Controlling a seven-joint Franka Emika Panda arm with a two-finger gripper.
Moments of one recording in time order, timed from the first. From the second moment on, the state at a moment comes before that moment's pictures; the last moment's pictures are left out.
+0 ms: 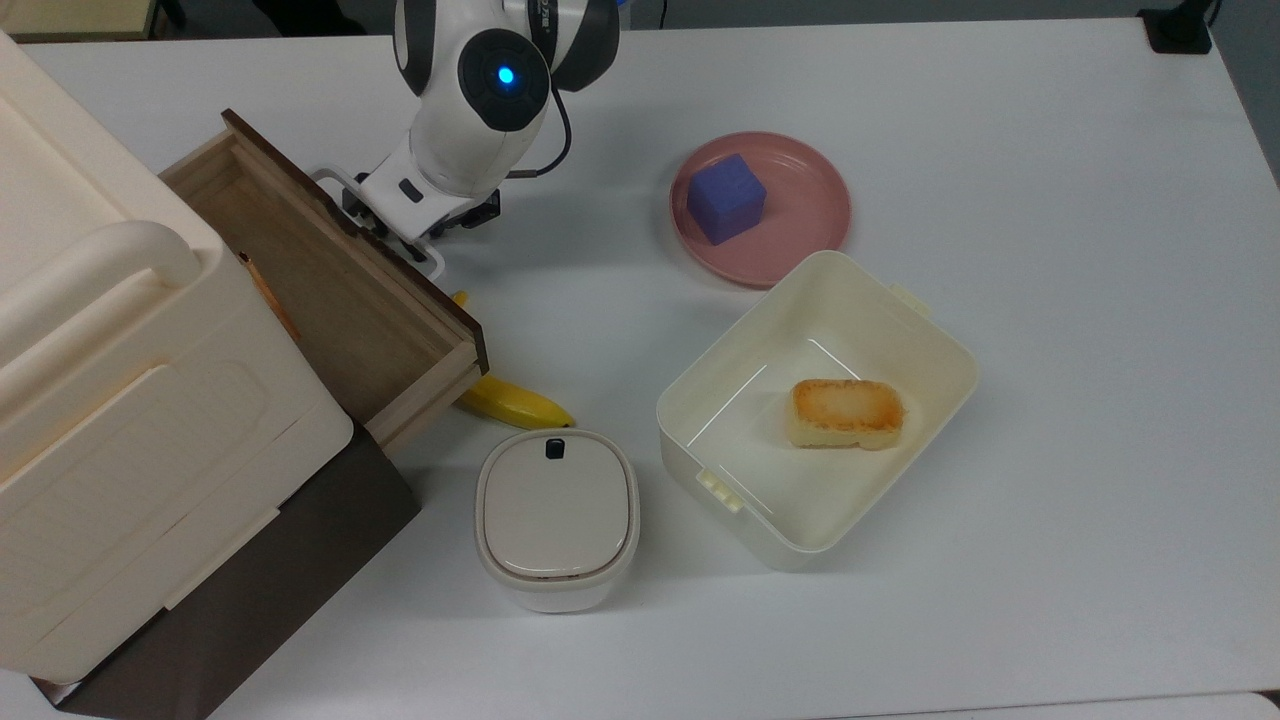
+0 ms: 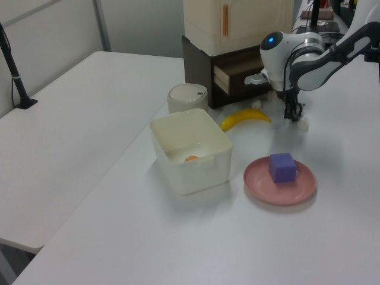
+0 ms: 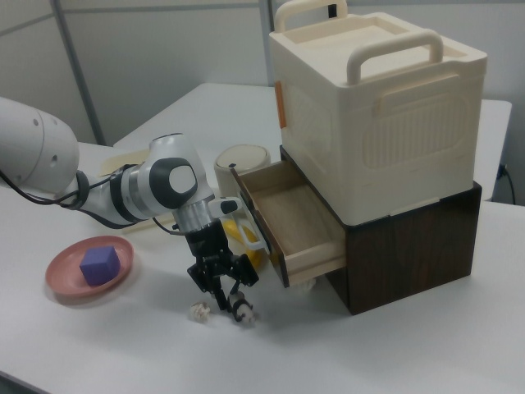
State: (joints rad) arm -0.05 0.26 -0.04 -2.06 -0.50 2.07 0.10
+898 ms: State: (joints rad) arm -0.04 0.20 0.07 -2.05 -0.50 1.95 0.25
